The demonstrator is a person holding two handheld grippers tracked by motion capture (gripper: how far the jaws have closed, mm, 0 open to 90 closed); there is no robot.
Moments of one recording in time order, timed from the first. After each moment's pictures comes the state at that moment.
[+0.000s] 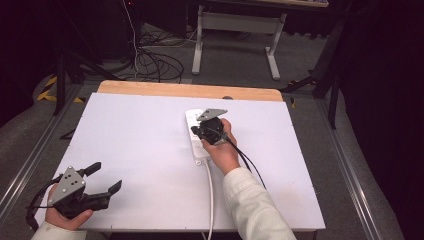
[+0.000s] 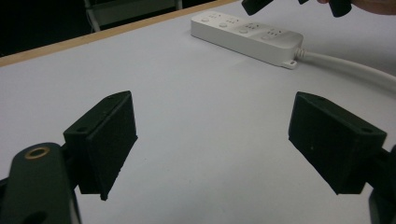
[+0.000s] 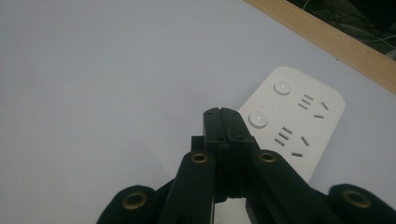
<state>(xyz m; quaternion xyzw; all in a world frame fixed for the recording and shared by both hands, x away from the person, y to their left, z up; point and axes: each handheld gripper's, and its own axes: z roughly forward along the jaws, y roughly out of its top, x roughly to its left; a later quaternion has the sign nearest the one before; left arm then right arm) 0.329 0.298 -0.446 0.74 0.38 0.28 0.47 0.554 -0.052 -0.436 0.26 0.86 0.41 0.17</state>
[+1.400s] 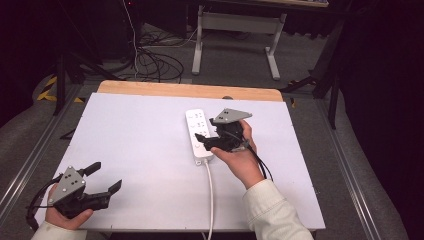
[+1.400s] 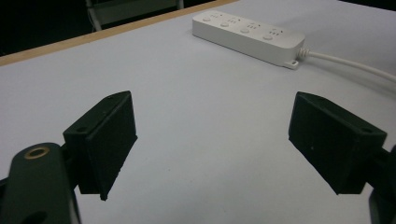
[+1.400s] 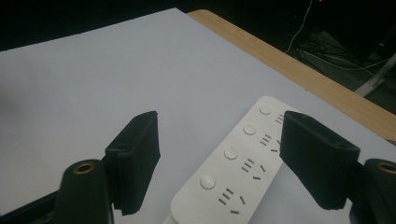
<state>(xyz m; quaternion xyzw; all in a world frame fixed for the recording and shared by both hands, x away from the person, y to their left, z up) 0.330 0.298 -0.446 0.75 0.38 0.28 0.47 0.498 -0.091 -0.380 0.25 0.83 0.47 0.19</state>
